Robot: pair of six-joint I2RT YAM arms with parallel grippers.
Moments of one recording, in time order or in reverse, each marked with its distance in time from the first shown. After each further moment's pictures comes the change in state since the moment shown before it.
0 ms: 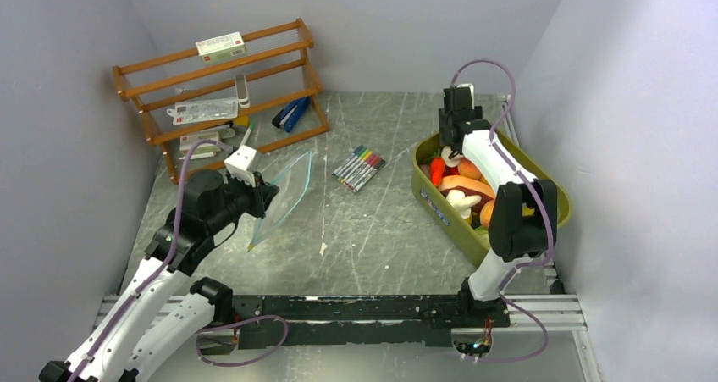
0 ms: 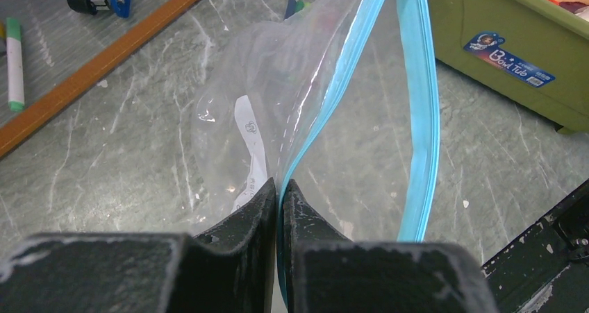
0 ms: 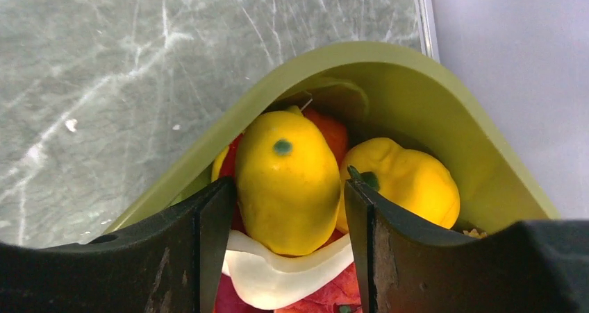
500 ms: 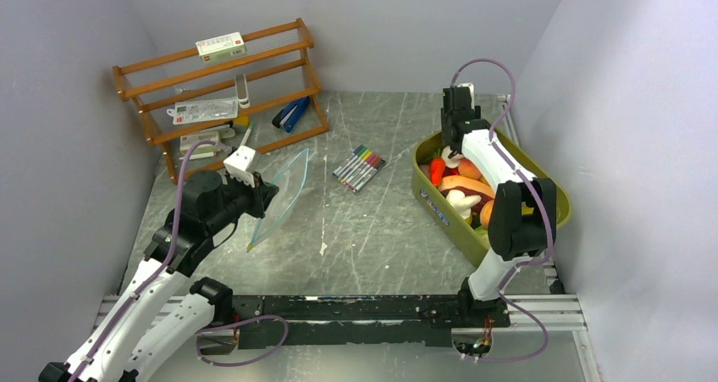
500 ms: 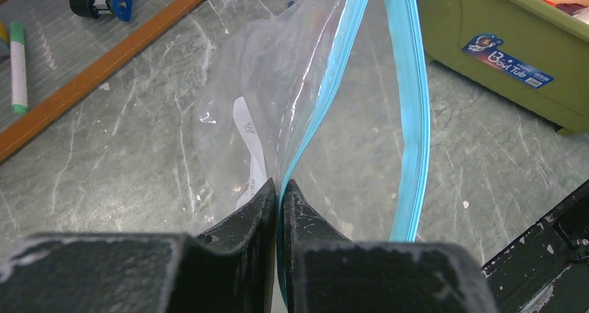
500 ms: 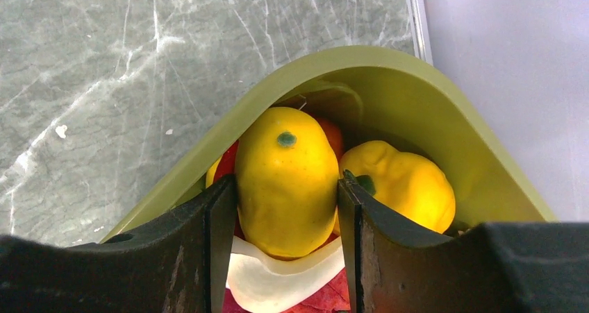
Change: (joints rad) left arm 0.000 -0.011 0.000 0.000 0.000 0.004; right arm -0.003 0.022 0.006 -0.003 0.031 -0.009
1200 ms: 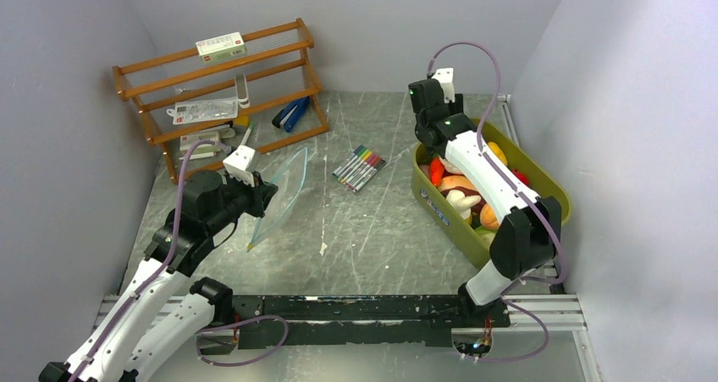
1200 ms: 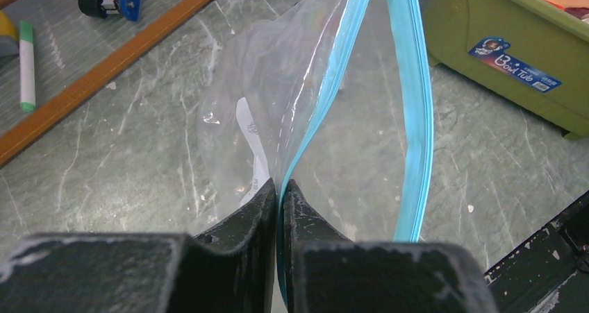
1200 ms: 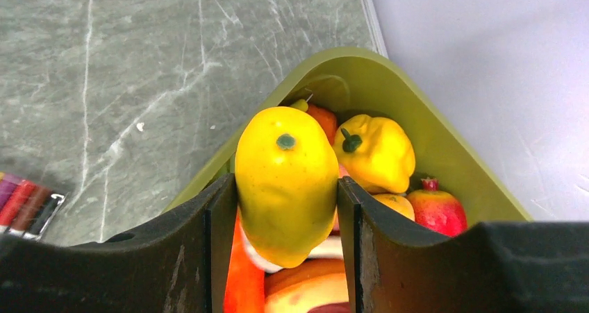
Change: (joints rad) left arm 0.000 0.002 -0.002 0.003 -0.018 -0.001; right arm 0.237 -0.108 0.112 -0.168 0.264 0.108
